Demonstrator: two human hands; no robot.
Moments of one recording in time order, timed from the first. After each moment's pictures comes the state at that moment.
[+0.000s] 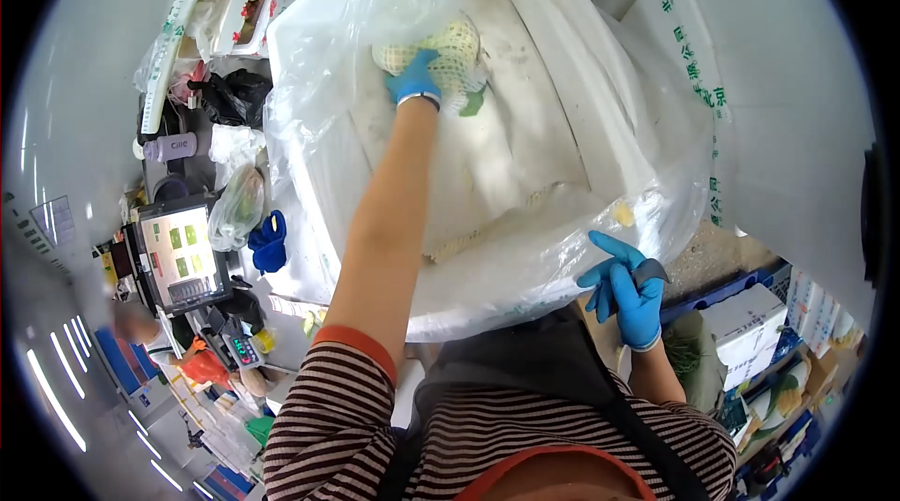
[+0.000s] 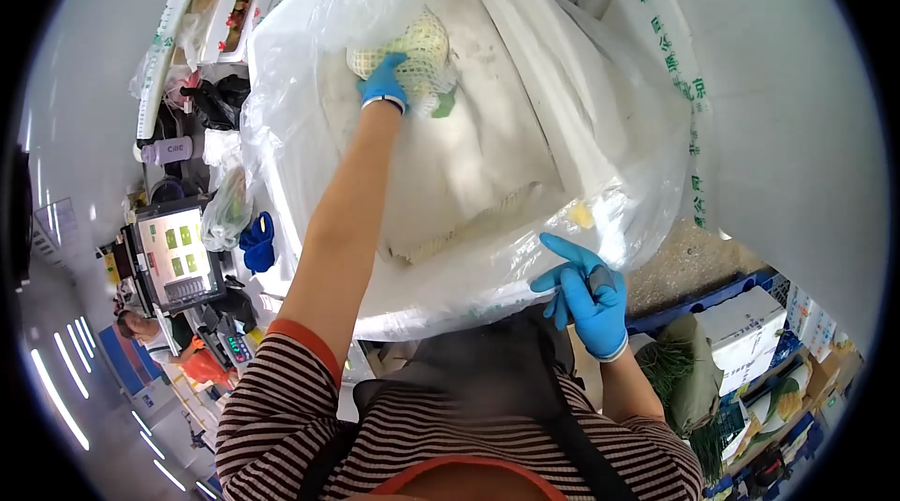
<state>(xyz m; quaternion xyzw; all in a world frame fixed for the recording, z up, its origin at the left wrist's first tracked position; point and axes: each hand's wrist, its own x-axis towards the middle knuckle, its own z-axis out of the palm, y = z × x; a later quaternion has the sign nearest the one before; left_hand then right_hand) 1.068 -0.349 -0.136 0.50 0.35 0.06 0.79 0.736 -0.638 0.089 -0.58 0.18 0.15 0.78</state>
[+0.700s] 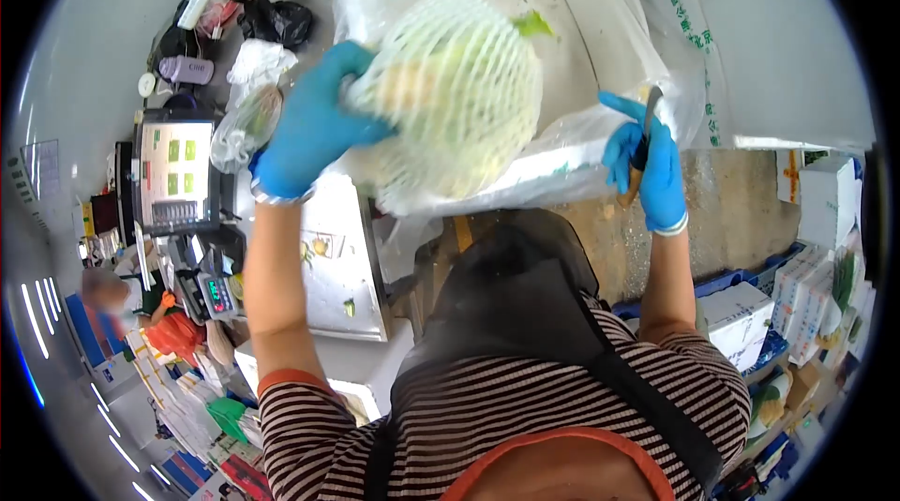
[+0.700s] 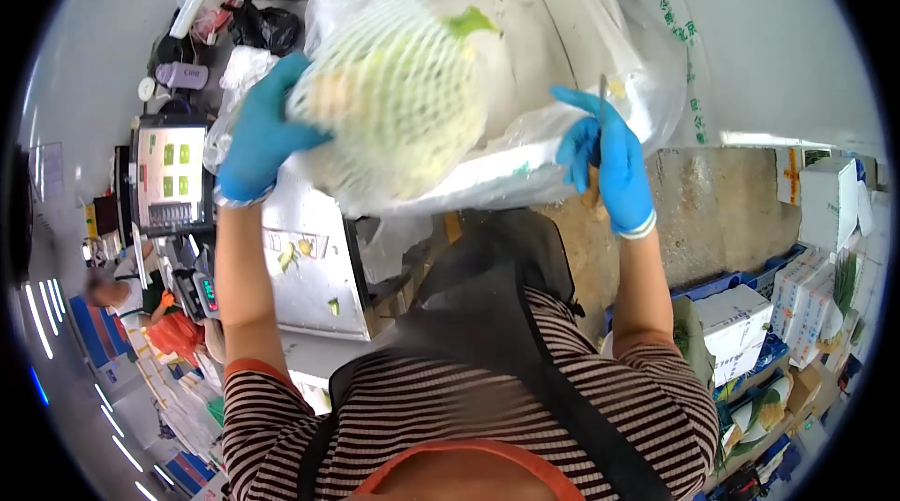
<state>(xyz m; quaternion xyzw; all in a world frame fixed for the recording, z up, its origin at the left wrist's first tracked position) 0.772 -0.219 0.220 0.86 -0.11 -0.08 0.50 0.707 -0.586 0.128 -0.67 -0.01 0.07 0.74</state>
